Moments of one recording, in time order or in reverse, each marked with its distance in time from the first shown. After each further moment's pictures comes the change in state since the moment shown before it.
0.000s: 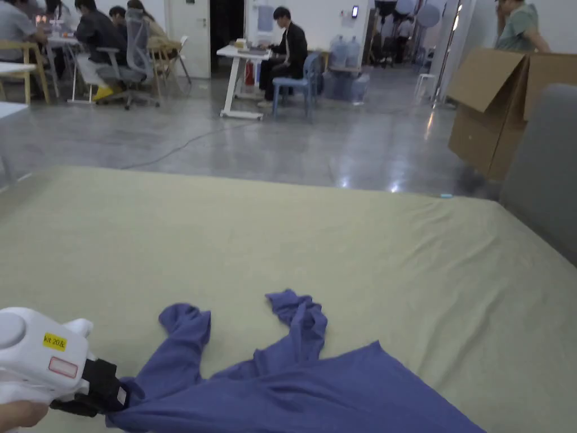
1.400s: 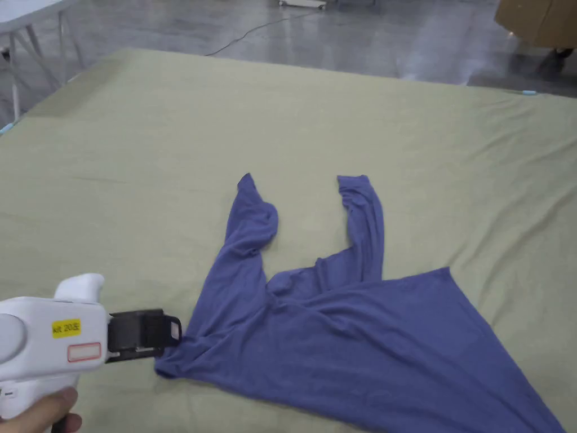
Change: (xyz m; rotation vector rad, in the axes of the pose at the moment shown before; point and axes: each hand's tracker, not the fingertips) left arm -0.030 -0.211 0.074 0.202 0.111 0.042; right arm -0.034 -0.111 0.093 0.022 -0.055 -0.127
